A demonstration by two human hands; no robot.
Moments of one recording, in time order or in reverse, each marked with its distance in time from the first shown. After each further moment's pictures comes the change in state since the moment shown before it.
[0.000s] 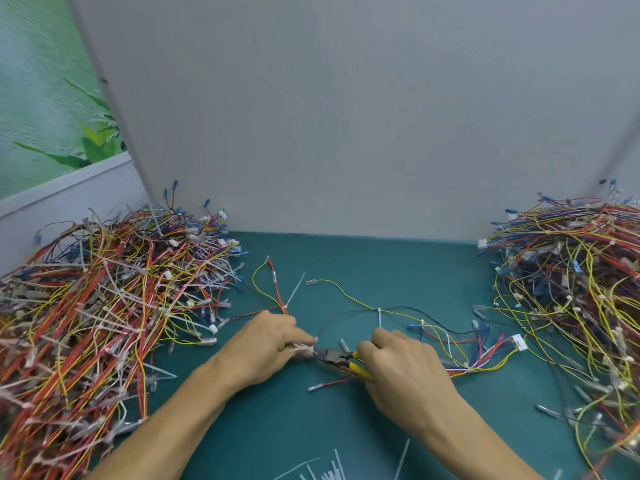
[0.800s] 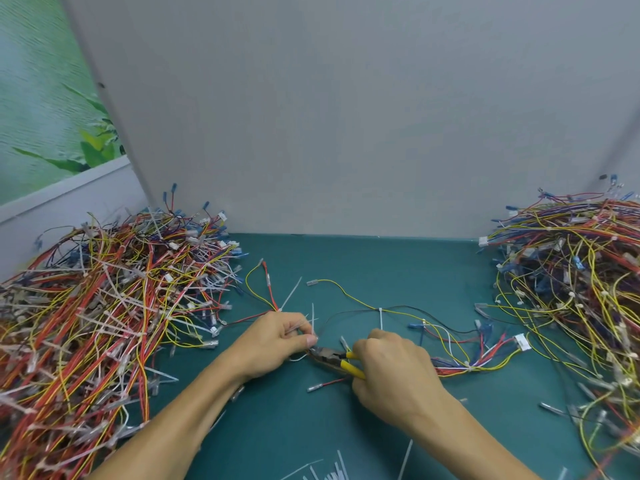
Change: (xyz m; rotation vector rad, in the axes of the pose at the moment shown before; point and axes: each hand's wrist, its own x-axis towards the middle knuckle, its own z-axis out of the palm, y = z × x) left_hand 0.009 0.002 0.005 -0.556 -0.054 -0.358; right_hand 0.014 -0.010 0.003 0.273 -0.213 0.120
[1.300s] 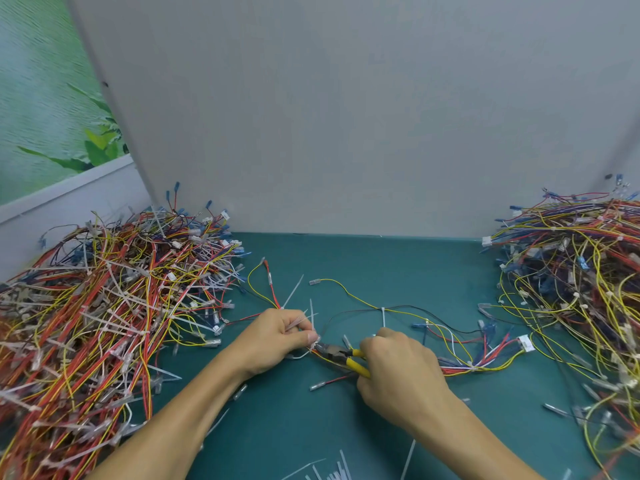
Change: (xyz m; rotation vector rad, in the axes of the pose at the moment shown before) left_hand 0.000 0.003 0.000 -0.140 -0.002 -0.048; right_hand -0.001 -0.002 -0.003 -0.025 -0.023 0.051
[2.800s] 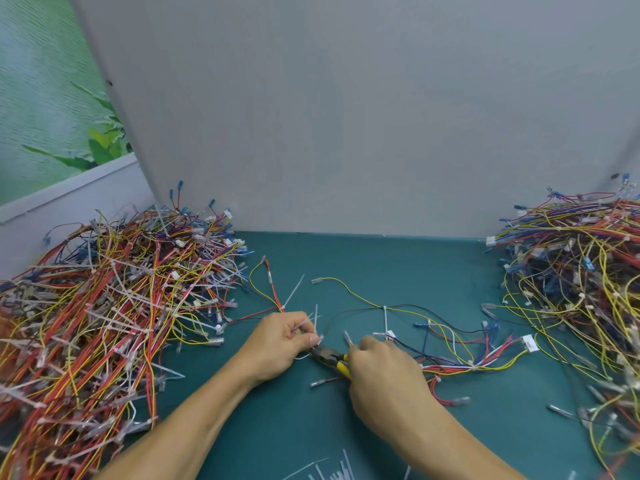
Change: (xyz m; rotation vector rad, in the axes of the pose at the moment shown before) left_hand -0.001 -0.011 0.009 0.077 0.128 0.029; right_hand 0.000 -0.017 0.012 -0.073 -0.007 -0.074
